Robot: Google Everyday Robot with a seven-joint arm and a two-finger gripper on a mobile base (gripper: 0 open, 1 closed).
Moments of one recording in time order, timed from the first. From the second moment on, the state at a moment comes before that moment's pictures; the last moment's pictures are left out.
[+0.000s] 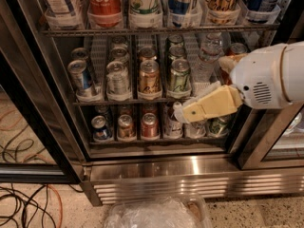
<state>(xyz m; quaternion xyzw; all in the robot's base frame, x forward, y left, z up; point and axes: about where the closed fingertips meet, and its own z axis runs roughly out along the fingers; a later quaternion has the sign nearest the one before) 0.450 -0.101 0.966 -0.41 0.79 0.17 0.43</state>
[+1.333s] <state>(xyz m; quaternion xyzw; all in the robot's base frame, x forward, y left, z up) 0.445 -0.056 0.972 -0.37 0.76 0.22 0.49</state>
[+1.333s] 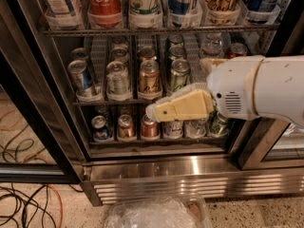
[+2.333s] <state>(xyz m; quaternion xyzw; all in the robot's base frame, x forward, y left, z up) 0.443 -0.006 0.989 -0.30 0.74 0.24 0.55</state>
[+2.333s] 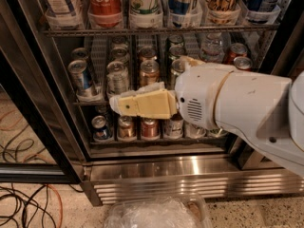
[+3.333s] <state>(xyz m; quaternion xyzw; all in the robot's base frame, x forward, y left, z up) 0.461 0.016 0.984 -0.28 0.72 0.22 0.59</state>
